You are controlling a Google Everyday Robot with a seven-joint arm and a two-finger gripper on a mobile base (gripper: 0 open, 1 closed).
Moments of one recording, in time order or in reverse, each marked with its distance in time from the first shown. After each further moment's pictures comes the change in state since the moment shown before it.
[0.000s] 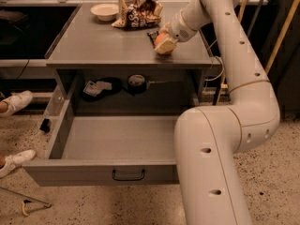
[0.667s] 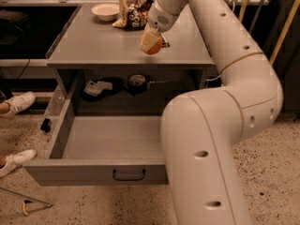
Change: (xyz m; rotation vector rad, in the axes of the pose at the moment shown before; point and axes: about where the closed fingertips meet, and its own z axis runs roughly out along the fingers) arm -0.065 0.038 -0.009 -0.077 0.174 0.055
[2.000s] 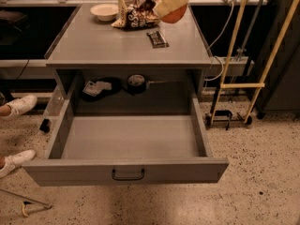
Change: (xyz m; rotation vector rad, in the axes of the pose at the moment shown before) arm -0.031 0.053 -0.184 0.345 -0.261 0.114
